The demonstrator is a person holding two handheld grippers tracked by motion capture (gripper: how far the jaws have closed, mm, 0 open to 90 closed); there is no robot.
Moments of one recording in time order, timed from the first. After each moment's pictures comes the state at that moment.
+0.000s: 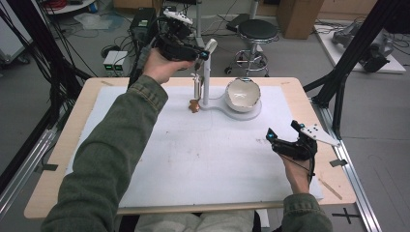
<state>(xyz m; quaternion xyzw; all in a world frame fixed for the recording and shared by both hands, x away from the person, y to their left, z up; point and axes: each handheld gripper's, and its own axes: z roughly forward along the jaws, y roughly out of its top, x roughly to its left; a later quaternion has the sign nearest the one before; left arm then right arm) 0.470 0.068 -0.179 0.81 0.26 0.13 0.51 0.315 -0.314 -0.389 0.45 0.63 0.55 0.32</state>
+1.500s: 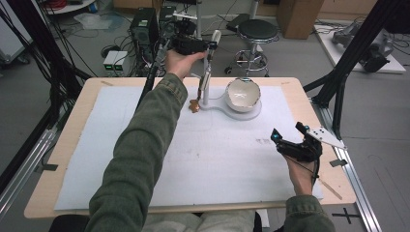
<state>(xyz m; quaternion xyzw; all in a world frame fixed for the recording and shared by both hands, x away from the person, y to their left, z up) 0.540 0.045 -0.223 0.73 0.36 0.10 0.57 0.309 -0.324 -0.389 0.47 0.61 0.55 0.32</state>
